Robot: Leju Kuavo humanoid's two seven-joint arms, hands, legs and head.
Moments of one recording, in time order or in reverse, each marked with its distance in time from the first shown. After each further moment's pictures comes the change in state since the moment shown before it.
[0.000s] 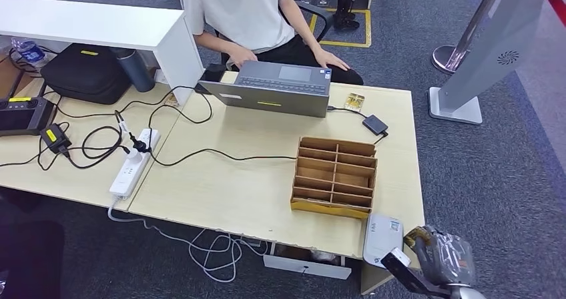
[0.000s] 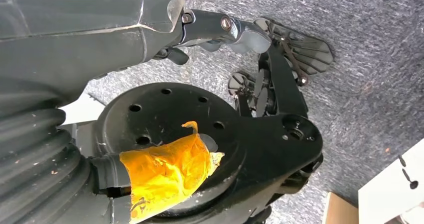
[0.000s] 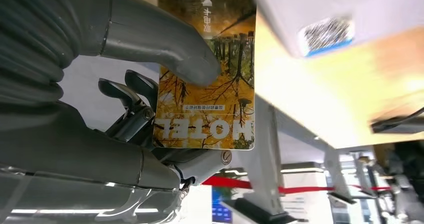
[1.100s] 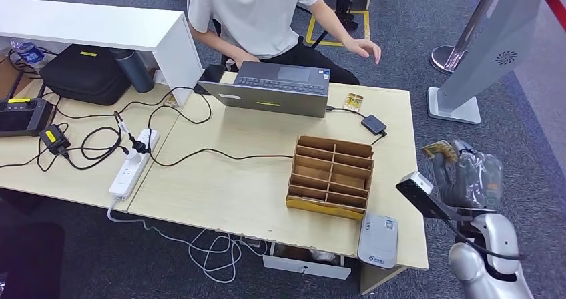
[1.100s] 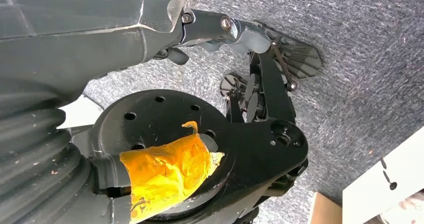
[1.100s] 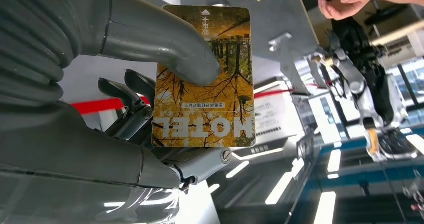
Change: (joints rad) left arm -0.002 0.014 0.041 0.000 -0.005 -0.011 -0.020; right arm -0.280 -0.025 0.022 -0.255 -0.068 0.041 0.032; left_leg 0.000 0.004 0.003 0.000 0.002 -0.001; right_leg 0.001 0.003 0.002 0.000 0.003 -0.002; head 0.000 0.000
